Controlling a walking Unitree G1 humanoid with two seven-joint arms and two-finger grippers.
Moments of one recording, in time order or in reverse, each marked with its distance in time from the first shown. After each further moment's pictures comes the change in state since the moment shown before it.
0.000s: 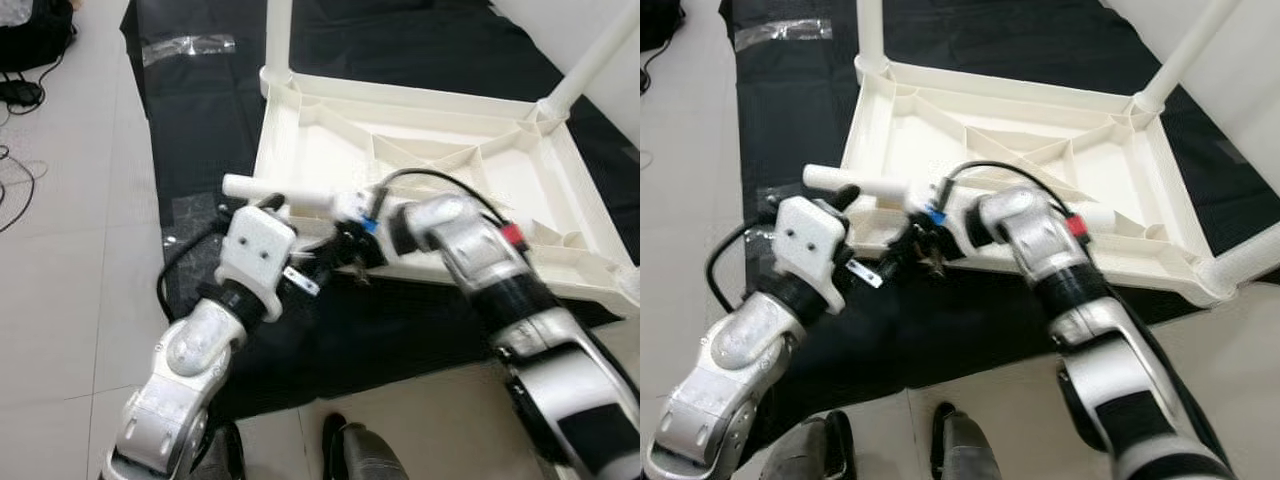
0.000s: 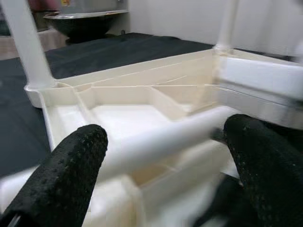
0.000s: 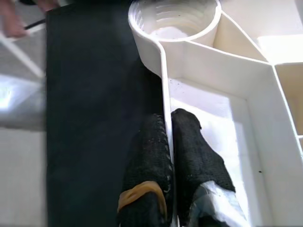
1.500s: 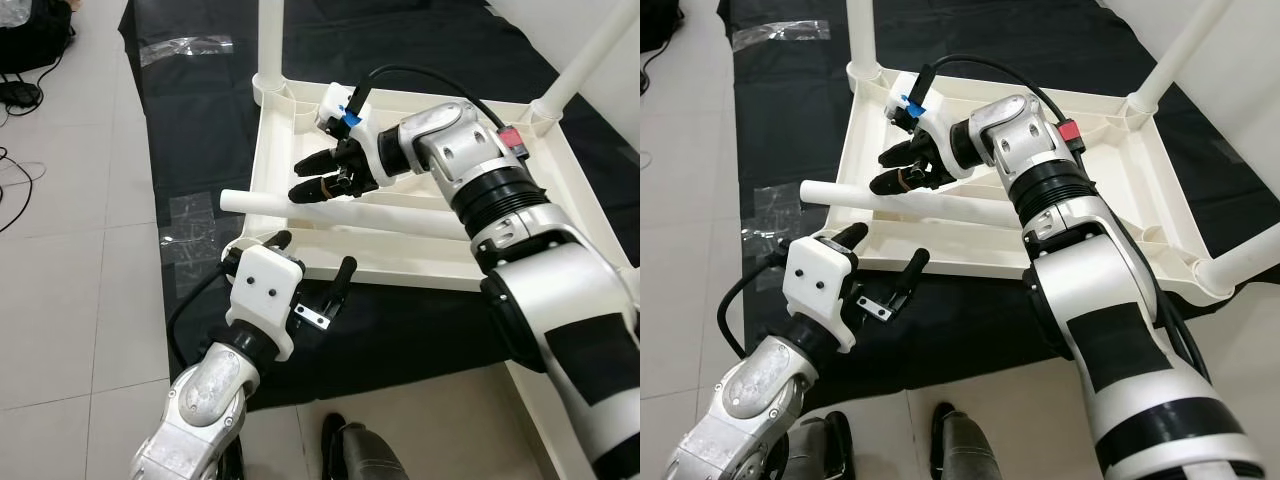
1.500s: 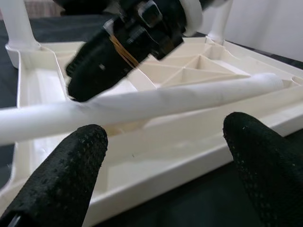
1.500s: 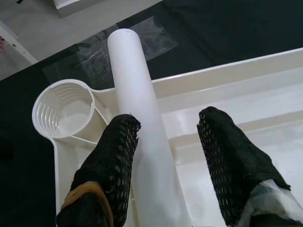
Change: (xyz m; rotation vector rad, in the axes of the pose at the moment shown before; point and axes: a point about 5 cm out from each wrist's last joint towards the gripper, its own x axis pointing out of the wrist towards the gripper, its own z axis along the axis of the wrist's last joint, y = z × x) left arm -0.027 -0.038 -0.011 -0.141 0.074 -0.054; right arm -0.020 -0.073 0.073 0.131 0.056 -0.244
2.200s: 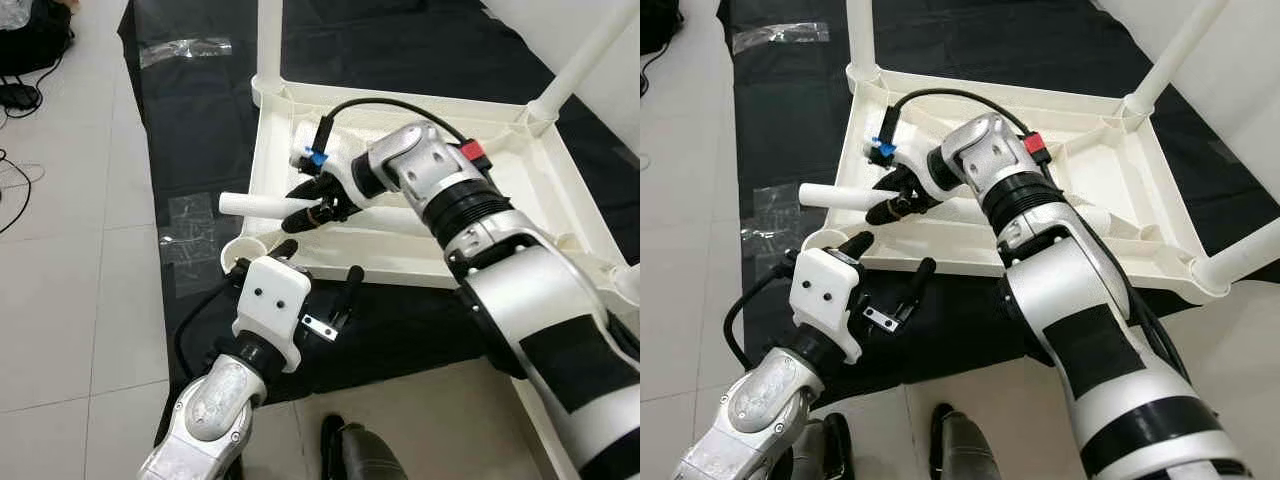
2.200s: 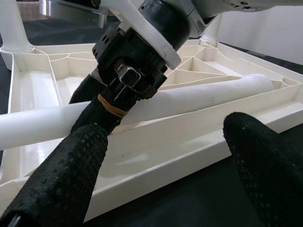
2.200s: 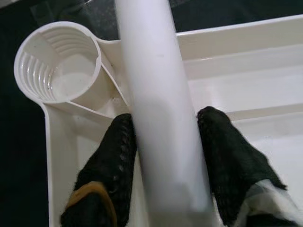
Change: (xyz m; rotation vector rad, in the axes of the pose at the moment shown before) left arm -0.002 -0.006 0.002 0.002 -0.012 0.000; right arm 0.029 0.011 -0.015 -0.077 0.179 0.033
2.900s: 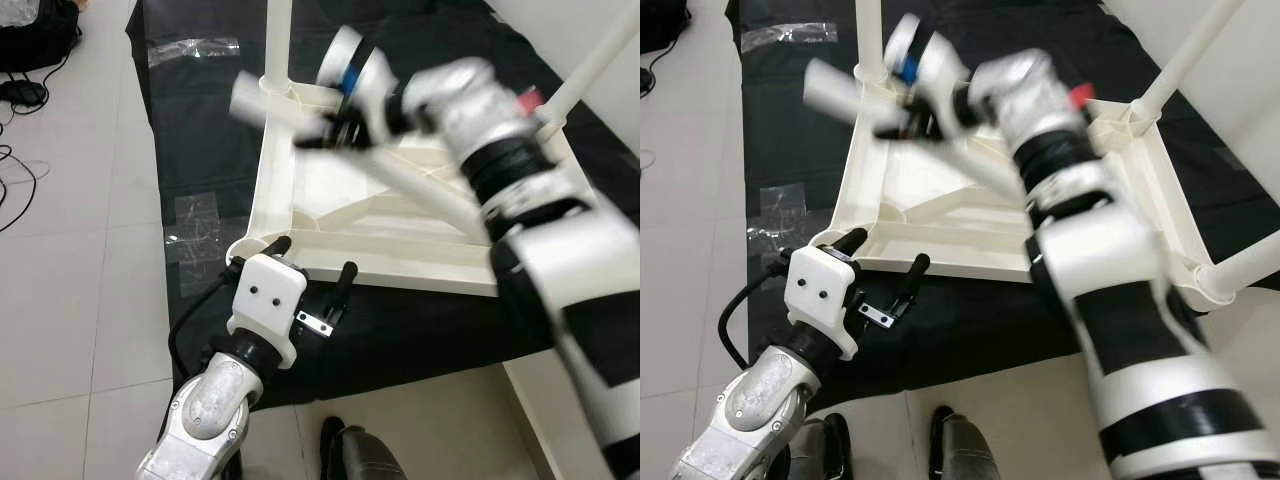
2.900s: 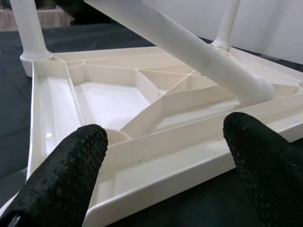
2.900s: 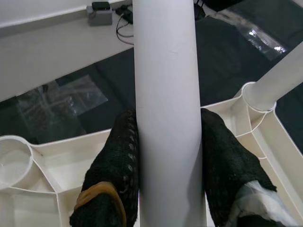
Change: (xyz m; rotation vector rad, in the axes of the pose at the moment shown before) left arm 0.000 0.006 0.001 0.027 -0.007 0.032; right arm -0.080 -0.036 0.045 0.006 -0.289 -0.311
